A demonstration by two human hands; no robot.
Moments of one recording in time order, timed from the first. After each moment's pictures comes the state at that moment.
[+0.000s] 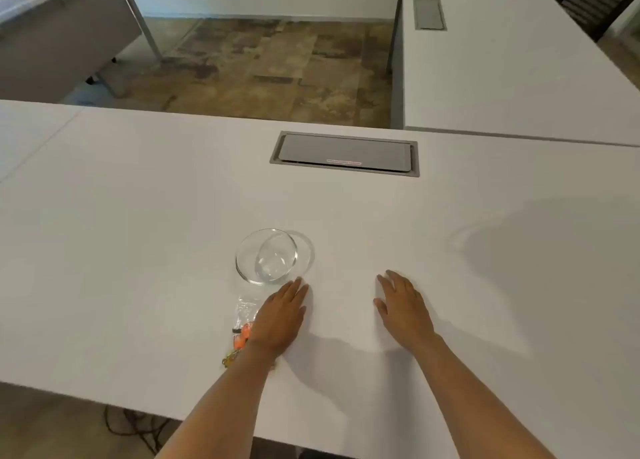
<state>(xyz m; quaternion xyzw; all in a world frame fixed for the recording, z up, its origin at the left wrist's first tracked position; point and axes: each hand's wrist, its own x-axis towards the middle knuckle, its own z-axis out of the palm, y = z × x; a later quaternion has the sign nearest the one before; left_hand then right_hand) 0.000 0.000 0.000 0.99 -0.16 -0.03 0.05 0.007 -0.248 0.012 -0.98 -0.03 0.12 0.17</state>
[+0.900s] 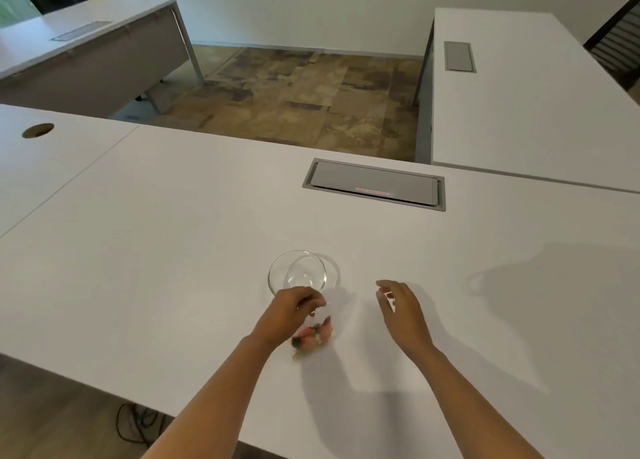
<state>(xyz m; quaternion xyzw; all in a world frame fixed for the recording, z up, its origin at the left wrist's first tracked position) 0.013 0.022 0.088 0.88 0.00 -0.12 0.45 0.026 -0.199 0.064 -0.90 0.02 0.03 0.44</state>
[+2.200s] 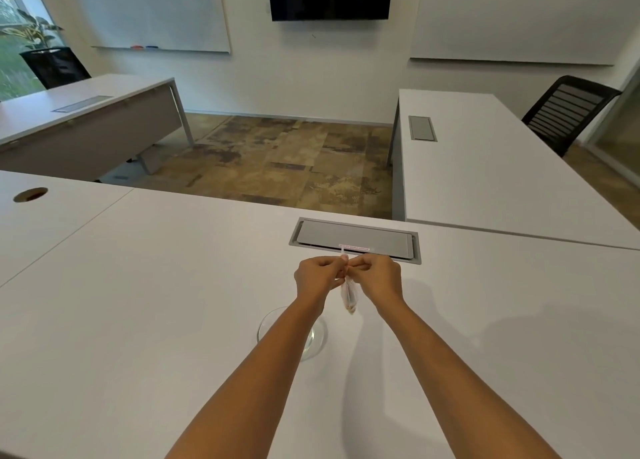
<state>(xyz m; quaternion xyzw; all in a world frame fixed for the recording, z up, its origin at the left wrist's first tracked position) 0.095 -0.056 0.209 0.71 0.18 -0.01 0.68 0.102 -0.157 0.210 -0.85 0.10 -0.02 0.51</state>
